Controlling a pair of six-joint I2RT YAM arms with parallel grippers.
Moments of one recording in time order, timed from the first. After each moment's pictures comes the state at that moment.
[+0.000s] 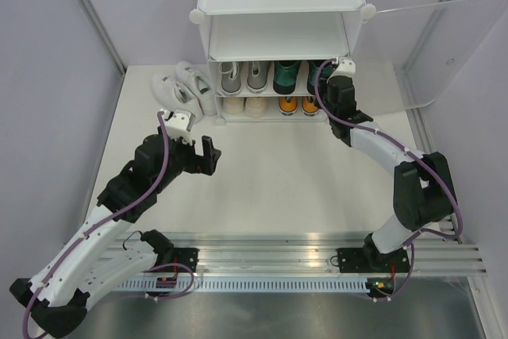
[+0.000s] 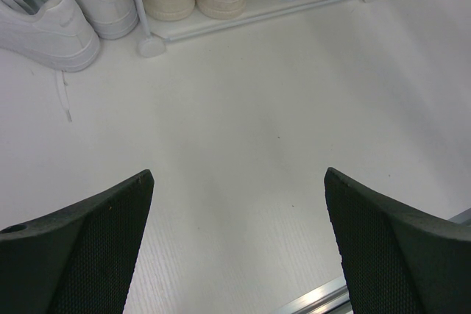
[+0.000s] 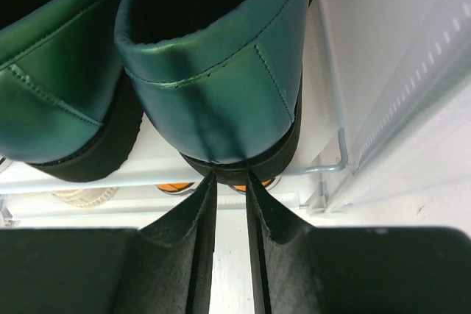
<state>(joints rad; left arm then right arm) -0.63 0.75 0.91 -0.55 -0.17 -0.23 0.33 1.61 1.09 0.20 0.29 0.30</state>
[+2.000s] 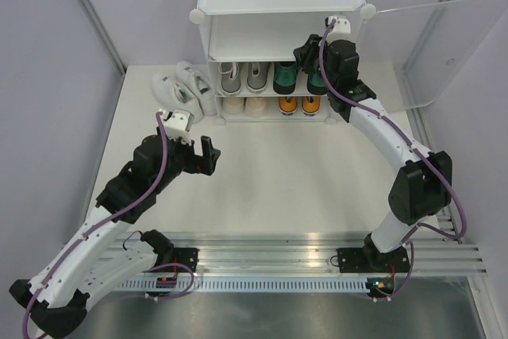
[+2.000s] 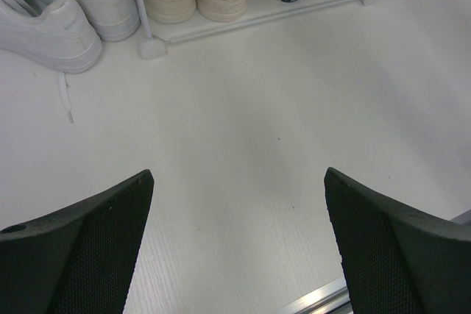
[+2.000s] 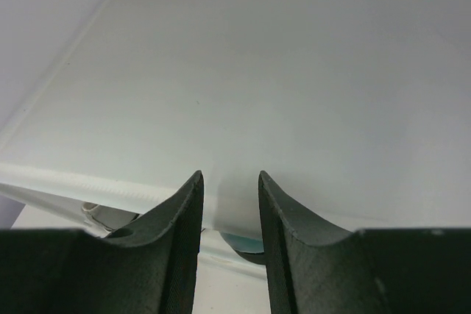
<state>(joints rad) -0.63 0.74 0.91 -0.55 -0.18 -0.23 0.36 1.66 1.49 0.10 0.05 0.34</state>
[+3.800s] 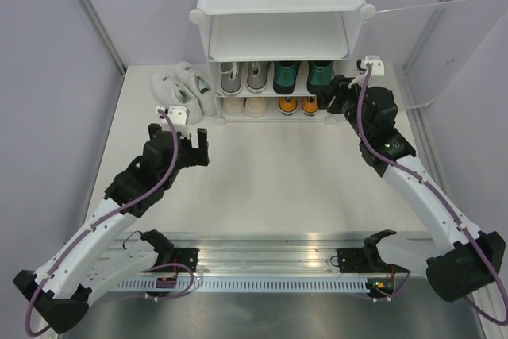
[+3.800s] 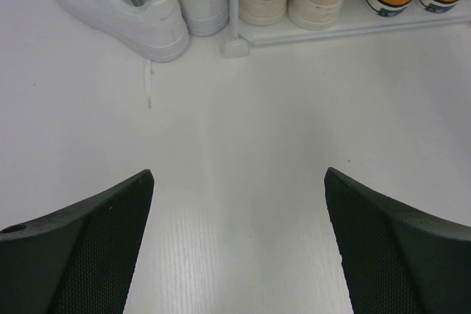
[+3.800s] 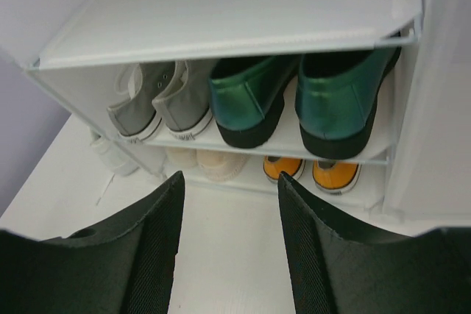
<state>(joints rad) -0.63 0.78 0.91 -0.55 -0.42 -0.22 0.36 1.20 1.10 0.04 0.05 0.32</state>
